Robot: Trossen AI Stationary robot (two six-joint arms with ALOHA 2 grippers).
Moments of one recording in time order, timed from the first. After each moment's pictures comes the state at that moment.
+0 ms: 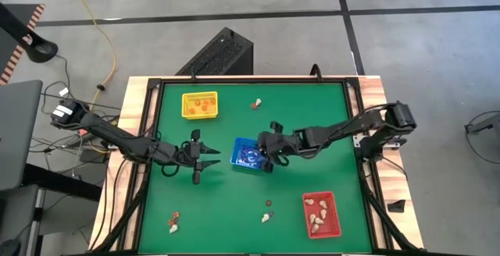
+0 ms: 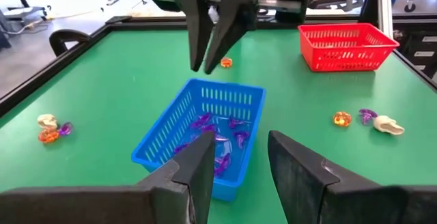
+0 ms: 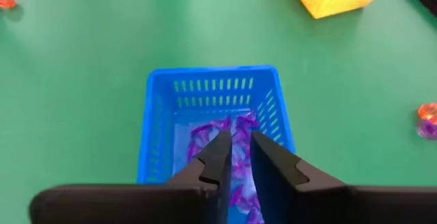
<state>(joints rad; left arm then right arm) -0.32 1.03 0.30 0.53 -0.43 -0.08 0.12 1.59 1.02 -0.11 0.30 0.26</state>
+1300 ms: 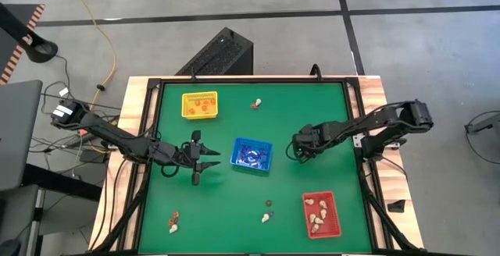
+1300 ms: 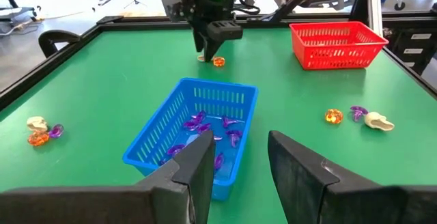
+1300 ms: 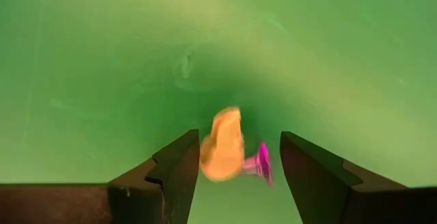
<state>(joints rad) -0.33 1.03 0.30 0.53 -0.40 -0.07 0.01 1.41 0.72 -0.78 0.18 1.01</state>
